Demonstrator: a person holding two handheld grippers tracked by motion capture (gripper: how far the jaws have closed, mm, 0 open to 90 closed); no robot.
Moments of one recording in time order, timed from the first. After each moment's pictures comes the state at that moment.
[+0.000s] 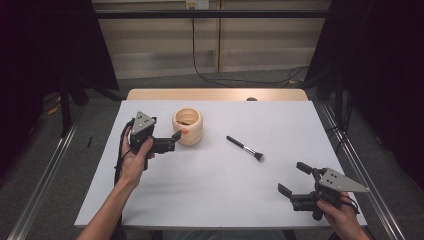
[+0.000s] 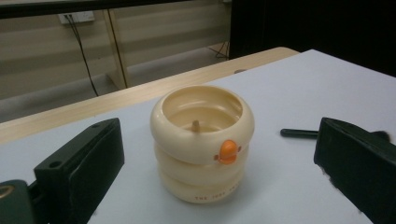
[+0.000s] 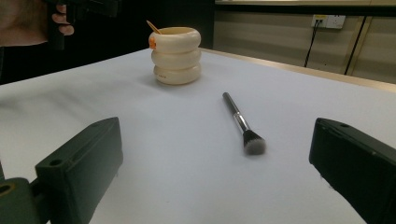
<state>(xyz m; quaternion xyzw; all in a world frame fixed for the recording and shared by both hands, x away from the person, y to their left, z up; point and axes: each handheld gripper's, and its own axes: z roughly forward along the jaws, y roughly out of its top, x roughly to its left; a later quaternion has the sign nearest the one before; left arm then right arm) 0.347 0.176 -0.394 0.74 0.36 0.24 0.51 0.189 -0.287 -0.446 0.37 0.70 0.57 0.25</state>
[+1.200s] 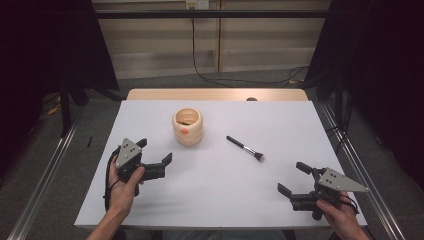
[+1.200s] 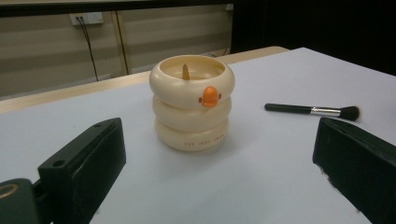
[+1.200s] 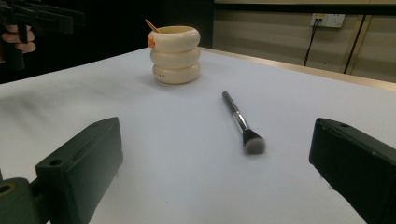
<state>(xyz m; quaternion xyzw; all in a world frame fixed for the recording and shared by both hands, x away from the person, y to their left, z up) 0.283 0.204 -0.416 0.72 0.37 0.25 0.53 0.190 -0.287 -0.446 0.37 0.70 0.56 0.25</state>
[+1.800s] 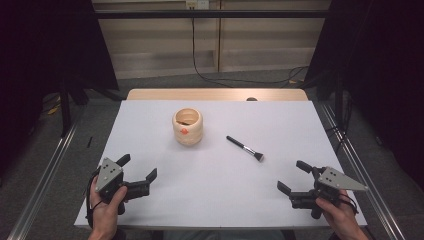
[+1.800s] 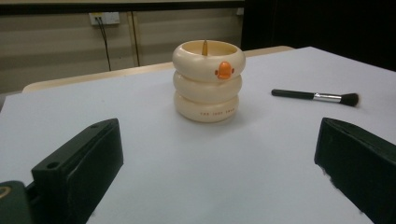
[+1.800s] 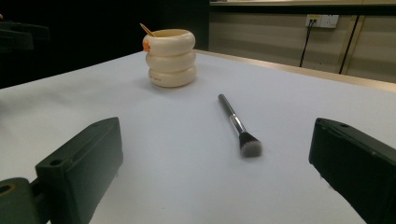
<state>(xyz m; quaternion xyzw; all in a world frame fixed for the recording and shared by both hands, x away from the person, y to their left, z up) 0.244 0.241 -0.429 0.70 0.39 0.27 0.53 0.191 -0.287 -0.446 0.38 0.69 0.57 0.25</state>
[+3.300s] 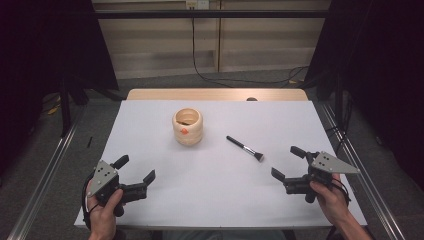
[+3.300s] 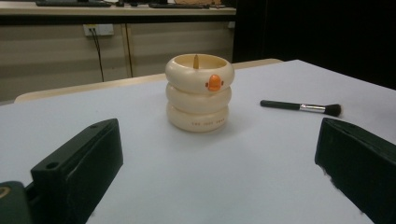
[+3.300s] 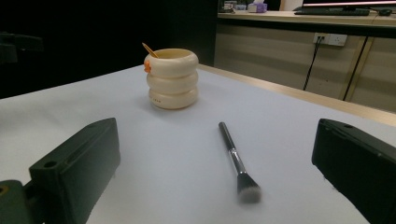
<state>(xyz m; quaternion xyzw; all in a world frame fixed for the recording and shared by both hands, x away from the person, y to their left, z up) 0.238 0.243 -0.424 0.69 0.38 0.26 0.56 0.225 -0.275 -0.426 0.35 0.69 0.58 0.26</state>
